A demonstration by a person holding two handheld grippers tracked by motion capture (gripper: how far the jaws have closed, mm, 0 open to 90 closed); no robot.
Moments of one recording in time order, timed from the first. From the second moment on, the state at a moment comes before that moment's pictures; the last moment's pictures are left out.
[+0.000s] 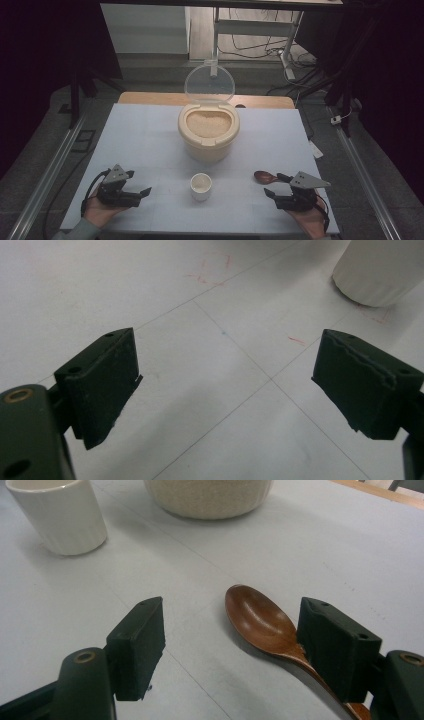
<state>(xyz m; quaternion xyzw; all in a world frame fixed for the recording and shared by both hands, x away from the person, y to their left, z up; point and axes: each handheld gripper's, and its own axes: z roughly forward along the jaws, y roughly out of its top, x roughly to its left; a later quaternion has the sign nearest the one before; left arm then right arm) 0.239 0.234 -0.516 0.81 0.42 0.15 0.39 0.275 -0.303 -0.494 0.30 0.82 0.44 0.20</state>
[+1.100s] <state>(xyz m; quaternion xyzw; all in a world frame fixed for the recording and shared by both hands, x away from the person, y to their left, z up) 0.242 0.232 -0.517 0.81 0.42 0.14 0.38 0.309 -0.329 -0.427 0.30 0.87 0.35 0.18</state>
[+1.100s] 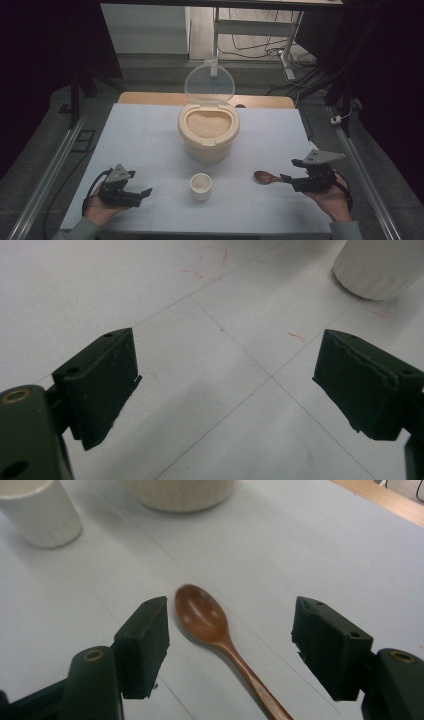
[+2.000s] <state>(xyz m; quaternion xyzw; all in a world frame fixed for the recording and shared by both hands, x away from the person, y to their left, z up) 0.244 0.229 -0.521 0.82 0.41 0.13 0.37 0.348 -0.339 -0.456 0.27 0.94 0.19 0.12</state>
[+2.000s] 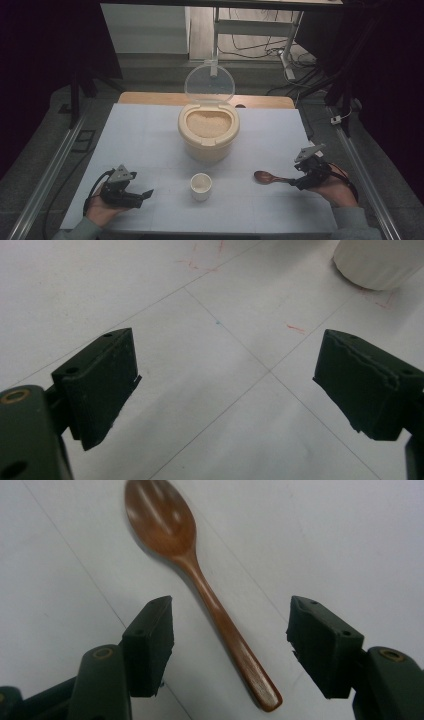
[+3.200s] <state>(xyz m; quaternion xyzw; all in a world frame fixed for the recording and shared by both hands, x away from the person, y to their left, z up) 0.245 0.227 -0.523 0.83 0.41 0.13 0.37 0.374 -0.339 -0.487 0.24 0.96 0.14 0.05</state>
